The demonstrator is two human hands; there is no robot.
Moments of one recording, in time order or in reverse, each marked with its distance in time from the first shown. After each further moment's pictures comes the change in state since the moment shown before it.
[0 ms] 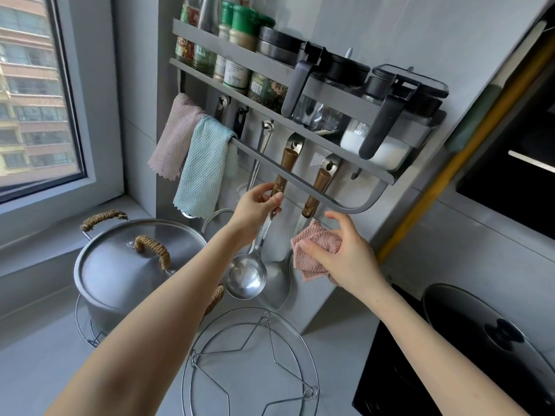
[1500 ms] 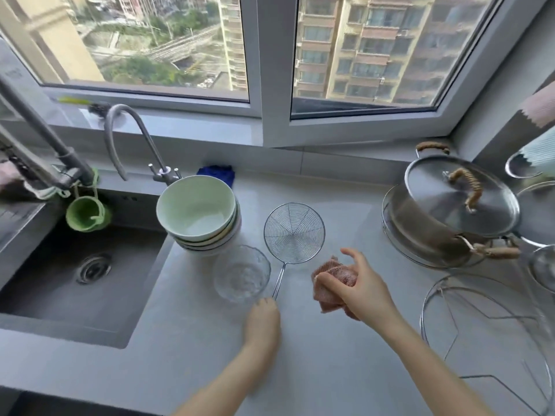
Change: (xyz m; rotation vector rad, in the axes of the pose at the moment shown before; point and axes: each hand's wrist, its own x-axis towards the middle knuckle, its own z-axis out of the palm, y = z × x) left_hand -0.503 -0.105 -0.135 1.273 0.610 -1.040; right_hand -0.227 -0.097 0.238 0.197 -0.922 -0.279
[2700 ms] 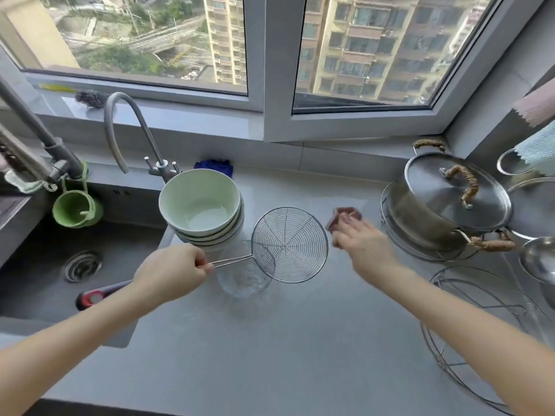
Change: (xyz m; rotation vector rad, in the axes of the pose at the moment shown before) left_hand -0.009 -0.129 -0.145 0.009 0.168 0.013; right_hand 0.044 -0.024 -0.015 -0.938 -0.024 -0.575
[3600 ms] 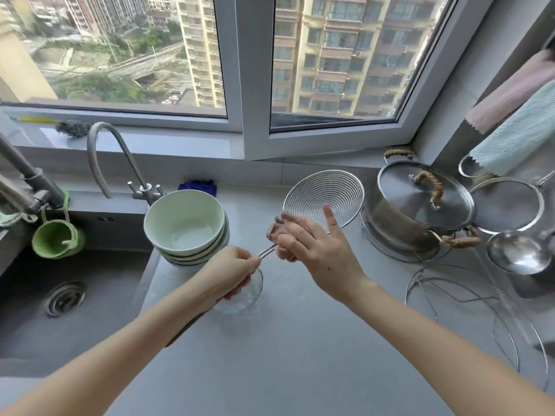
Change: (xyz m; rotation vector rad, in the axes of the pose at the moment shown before) left_hand 0.004 0.092 -0.008 -0.871 -0.265 -0.009; right_hand -0.003 -0.057 -0.027 -0.207 0.557 -0.306
